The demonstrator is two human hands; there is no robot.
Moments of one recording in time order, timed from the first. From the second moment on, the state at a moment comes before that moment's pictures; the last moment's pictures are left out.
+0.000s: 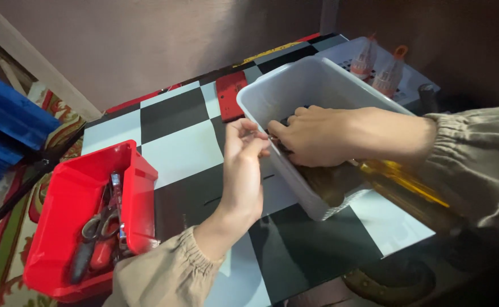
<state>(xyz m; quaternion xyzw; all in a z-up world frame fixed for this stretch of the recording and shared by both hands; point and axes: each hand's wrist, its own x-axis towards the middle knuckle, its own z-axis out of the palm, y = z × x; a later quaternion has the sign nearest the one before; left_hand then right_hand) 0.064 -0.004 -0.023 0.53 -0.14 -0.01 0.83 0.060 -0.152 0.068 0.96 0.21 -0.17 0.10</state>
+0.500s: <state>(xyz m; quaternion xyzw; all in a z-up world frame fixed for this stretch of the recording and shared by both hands) 0.032 -0.007 -0.004 0.62 -0.25 0.06 0.74 0.018 -0.173 0.101 0.95 0.20 -0.14 0.19</state>
